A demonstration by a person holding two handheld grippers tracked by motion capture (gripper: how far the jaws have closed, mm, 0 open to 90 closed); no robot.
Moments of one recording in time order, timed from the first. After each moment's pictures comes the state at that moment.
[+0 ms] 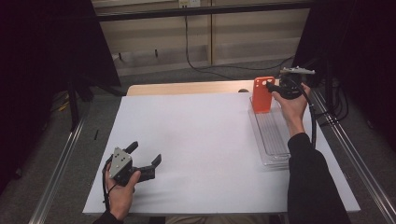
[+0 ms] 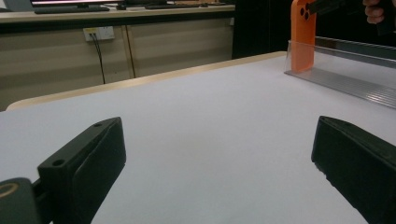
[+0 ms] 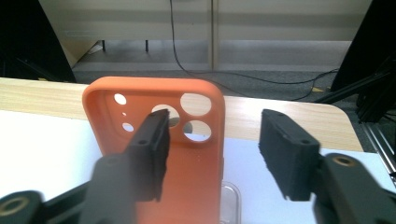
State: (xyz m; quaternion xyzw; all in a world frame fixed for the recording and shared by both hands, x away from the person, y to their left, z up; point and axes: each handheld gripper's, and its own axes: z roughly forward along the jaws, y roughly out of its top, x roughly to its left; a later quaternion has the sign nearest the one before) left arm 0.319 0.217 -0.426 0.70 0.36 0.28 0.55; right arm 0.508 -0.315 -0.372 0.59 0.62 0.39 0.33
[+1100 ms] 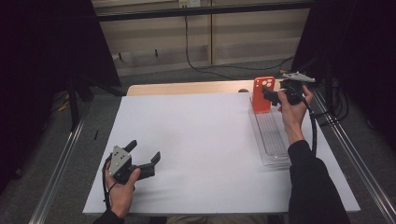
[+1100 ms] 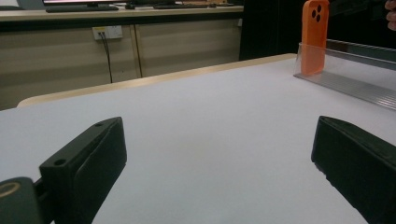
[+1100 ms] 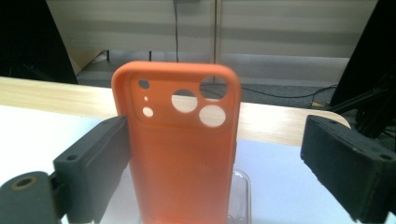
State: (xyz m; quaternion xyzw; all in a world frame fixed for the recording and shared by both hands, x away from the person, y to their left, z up) left arm 0.324 0.218 -0.425 0.69 0.37 0.29 0.55; right arm 0.488 -0.308 -0.379 0.57 0.62 0.41 0.35
